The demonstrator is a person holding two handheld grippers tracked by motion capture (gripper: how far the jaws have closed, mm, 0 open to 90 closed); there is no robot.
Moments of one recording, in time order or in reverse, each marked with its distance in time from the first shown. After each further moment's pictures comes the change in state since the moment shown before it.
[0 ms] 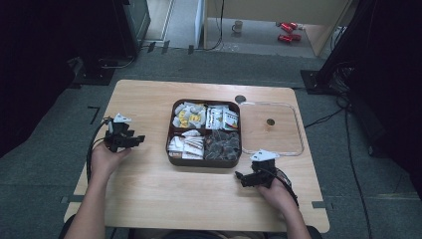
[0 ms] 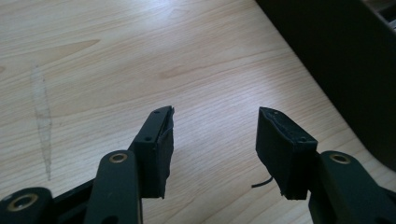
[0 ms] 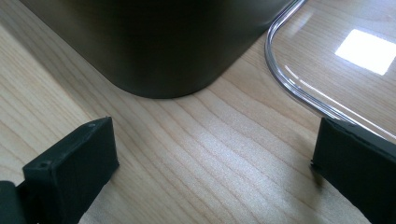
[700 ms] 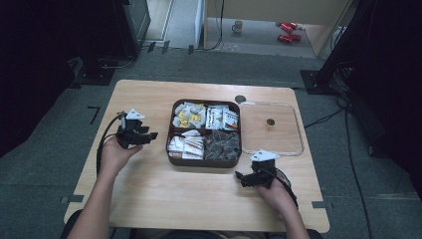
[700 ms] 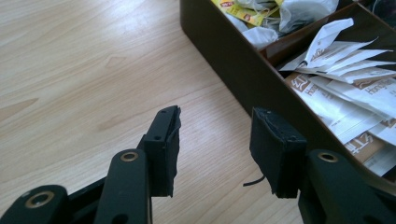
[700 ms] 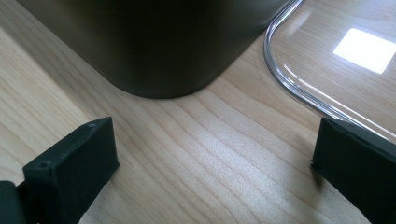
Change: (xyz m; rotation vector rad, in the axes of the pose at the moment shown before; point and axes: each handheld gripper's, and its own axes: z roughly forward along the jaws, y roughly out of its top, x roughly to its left) left arm -0.035 0.026 -0.001 -0.028 -0.086 0.103; right arm 0.001 0.000 0.000 -0.001 -0.009 0.009
